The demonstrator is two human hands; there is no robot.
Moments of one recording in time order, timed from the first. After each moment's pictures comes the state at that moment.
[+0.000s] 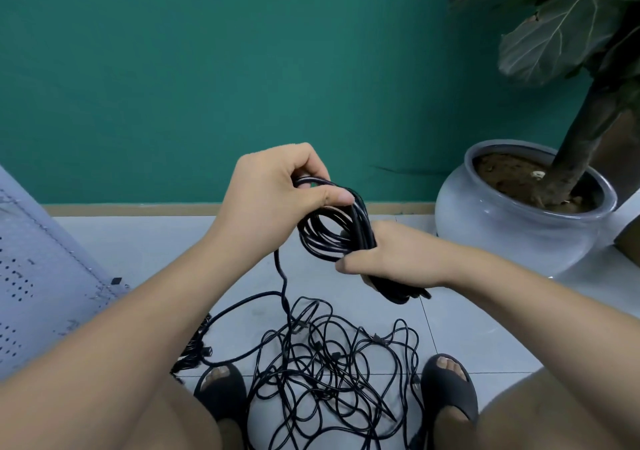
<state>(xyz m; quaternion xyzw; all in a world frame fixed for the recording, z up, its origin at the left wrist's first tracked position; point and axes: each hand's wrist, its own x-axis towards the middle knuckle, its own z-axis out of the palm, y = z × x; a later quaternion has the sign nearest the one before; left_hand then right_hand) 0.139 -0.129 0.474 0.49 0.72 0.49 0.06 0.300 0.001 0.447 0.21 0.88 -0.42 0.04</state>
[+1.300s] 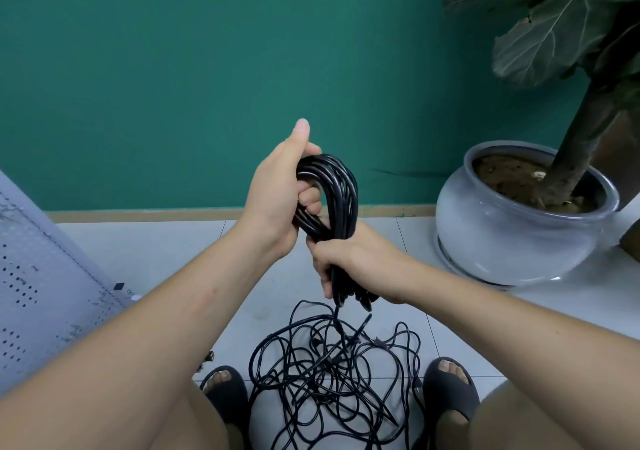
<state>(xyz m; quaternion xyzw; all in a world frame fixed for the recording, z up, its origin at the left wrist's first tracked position) 0.149 -0.086 0.469 0.23 0.55 0.73 0.34 0.272 -0.023 0.426 0.14 0.78 -0.60 -0.09</state>
